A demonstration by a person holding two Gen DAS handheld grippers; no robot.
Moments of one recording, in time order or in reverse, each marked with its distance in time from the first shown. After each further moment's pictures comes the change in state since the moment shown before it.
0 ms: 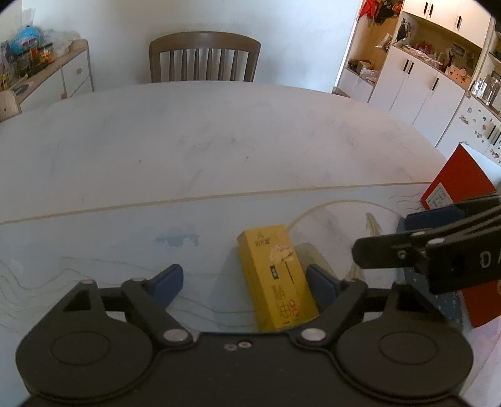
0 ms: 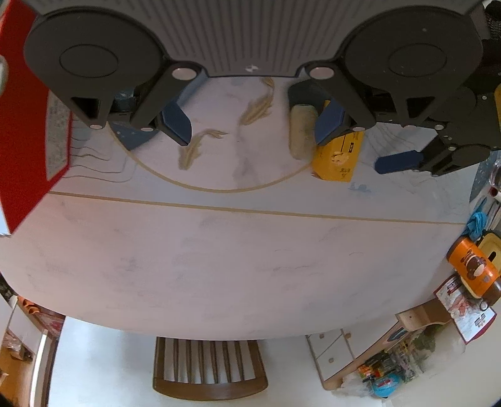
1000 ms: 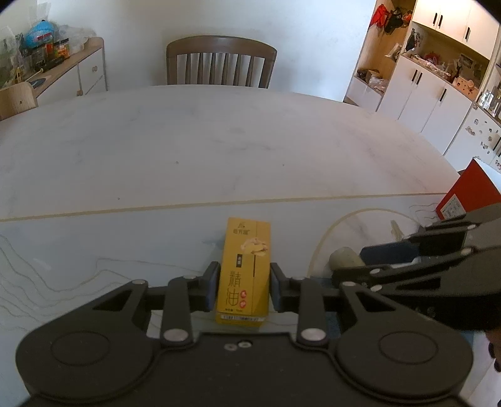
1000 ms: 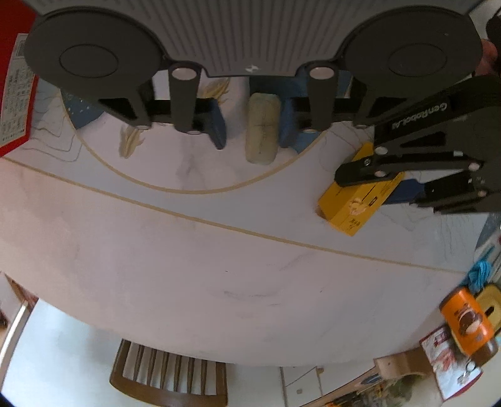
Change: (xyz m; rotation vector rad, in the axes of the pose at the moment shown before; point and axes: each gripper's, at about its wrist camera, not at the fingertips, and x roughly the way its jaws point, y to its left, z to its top) left arm -0.001 0.031 -0.001 -0.030 -0.017 0.017; right arm 0.041 0.052 -0.007 -0.166 0.057 -0.045
